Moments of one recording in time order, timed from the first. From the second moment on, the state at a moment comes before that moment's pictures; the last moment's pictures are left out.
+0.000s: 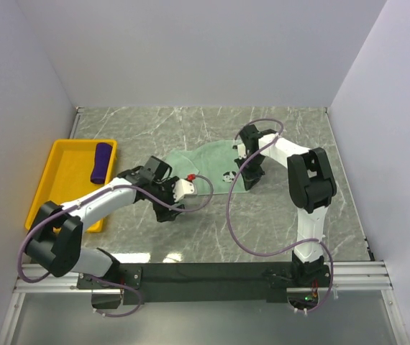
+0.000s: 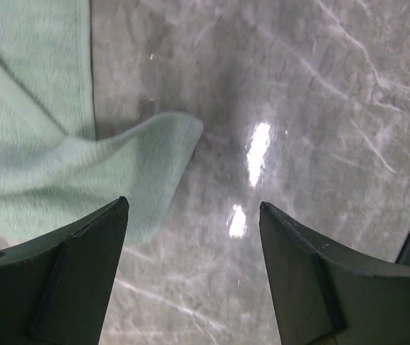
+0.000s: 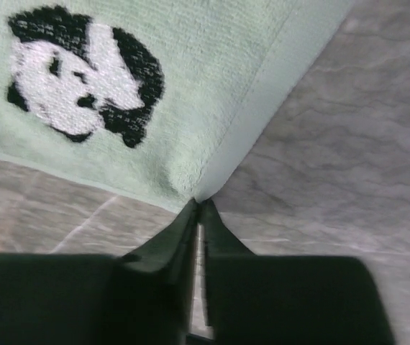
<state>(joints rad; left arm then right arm) -0.55 1.39 0.85 -0.59 0.42 0.70 0.34 2.03 1.45 -0.90 -0.15 -0.01</state>
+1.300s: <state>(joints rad) -0.29 1.68 1.35 -0.58 0.47 0.34 0.12 1.98 1.60 -0.95 -0.30 -0.05</state>
